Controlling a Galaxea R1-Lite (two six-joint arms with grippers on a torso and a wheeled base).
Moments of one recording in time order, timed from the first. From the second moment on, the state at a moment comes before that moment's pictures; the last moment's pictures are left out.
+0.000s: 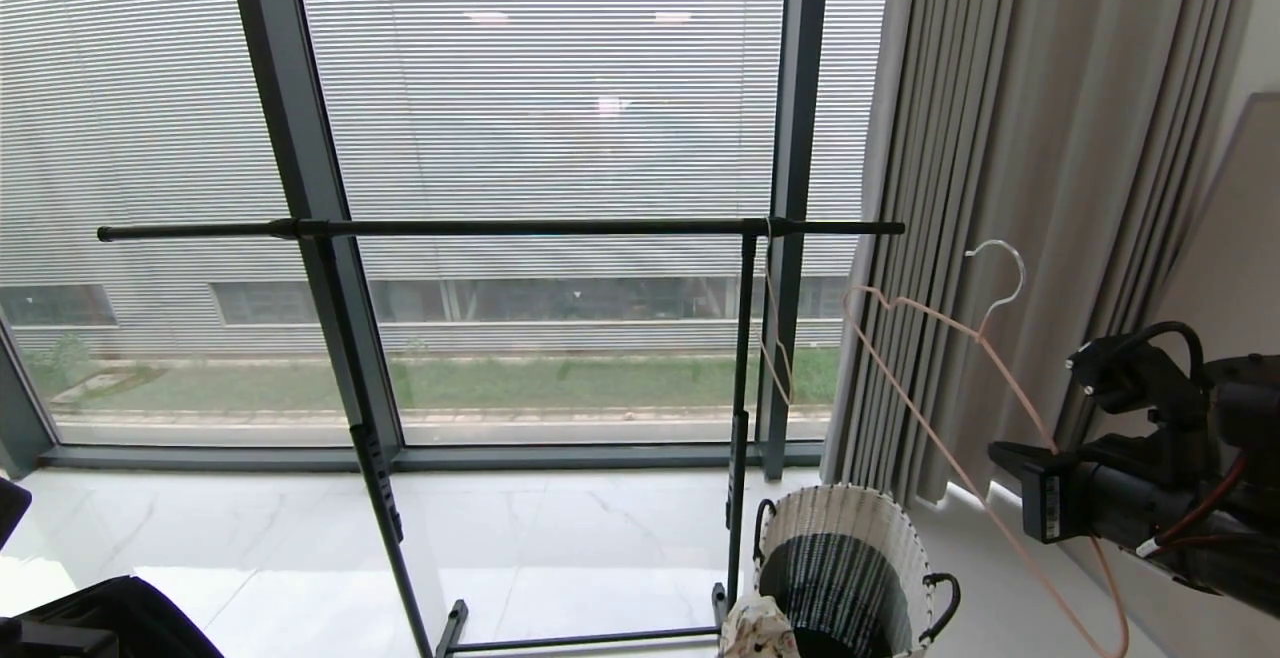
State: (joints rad) left arm -0.10 0.83 -0.37 0.09 0.23 0.10; right arm 0.47 1.42 -0.44 -0.55 -0.13 0.15
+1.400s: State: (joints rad) left arm -0.14 0.85 -0.37 0.02 0.19 0.11; right arm 0.54 1.41 -0.42 -0.54 0.13 -0.03
